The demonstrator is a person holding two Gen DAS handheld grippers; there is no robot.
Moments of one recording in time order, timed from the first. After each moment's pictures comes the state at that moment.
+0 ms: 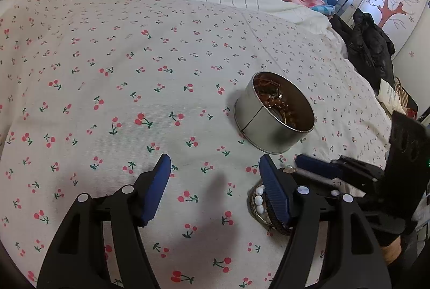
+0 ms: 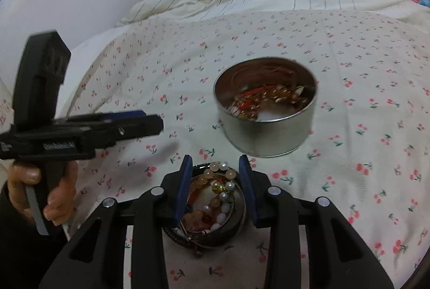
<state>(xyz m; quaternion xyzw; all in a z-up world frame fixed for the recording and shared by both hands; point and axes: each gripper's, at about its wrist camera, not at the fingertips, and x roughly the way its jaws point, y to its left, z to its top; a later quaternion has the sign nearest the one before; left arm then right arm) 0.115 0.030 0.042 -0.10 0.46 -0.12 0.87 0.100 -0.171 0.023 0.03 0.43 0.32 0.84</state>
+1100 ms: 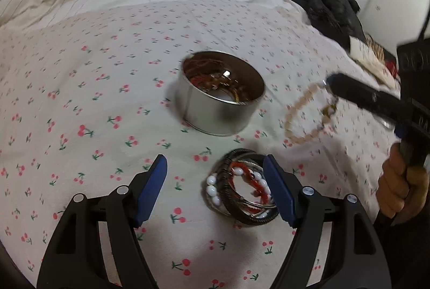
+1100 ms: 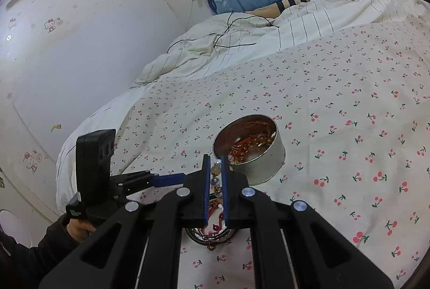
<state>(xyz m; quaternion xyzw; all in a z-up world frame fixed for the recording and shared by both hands) 0.100 -0.026 0.038 -0.01 0.45 -0.23 0.86 0.086 -0.252 0.079 0.17 0.34 0.33 0.86</state>
